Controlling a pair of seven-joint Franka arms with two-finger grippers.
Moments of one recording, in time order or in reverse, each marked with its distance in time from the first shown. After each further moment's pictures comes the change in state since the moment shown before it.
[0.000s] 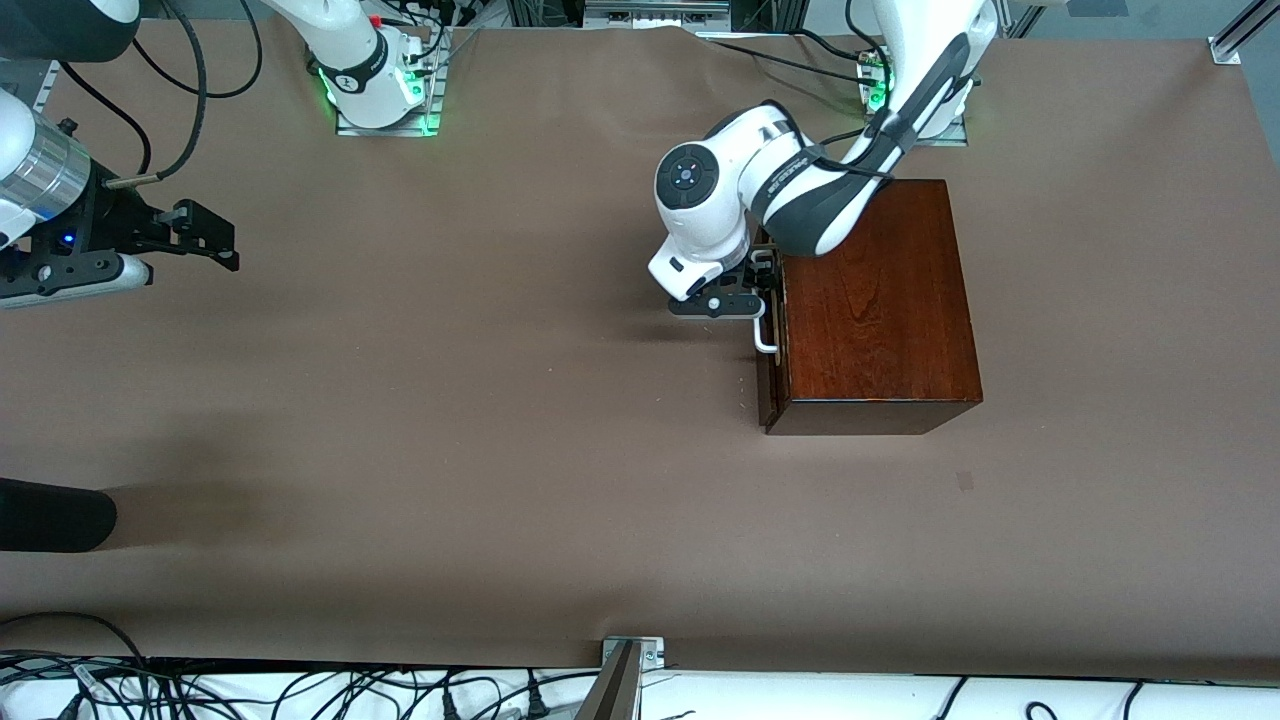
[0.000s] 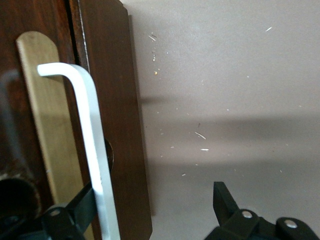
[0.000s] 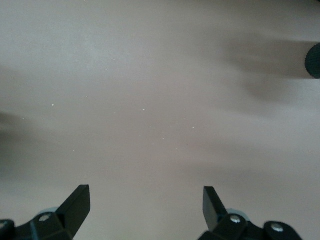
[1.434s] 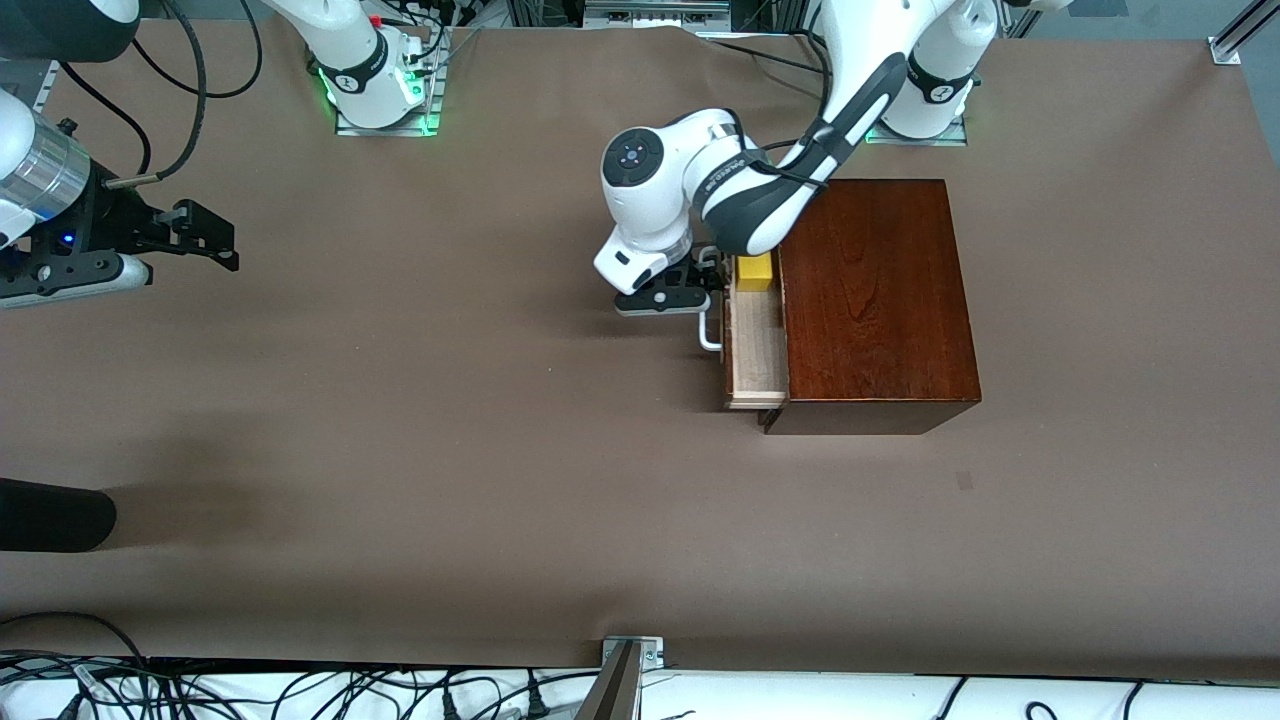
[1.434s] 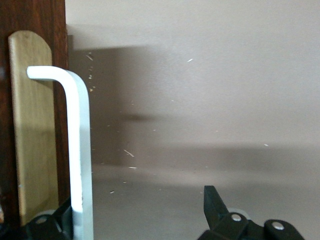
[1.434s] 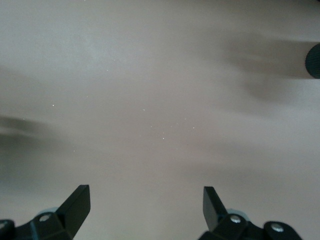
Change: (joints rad) left arm -0.132 0.111 0.025 0.142 0.036 0.107 -0.173; right arm 0.000 0.000 0.000 0.000 0.000 0.000 0.000
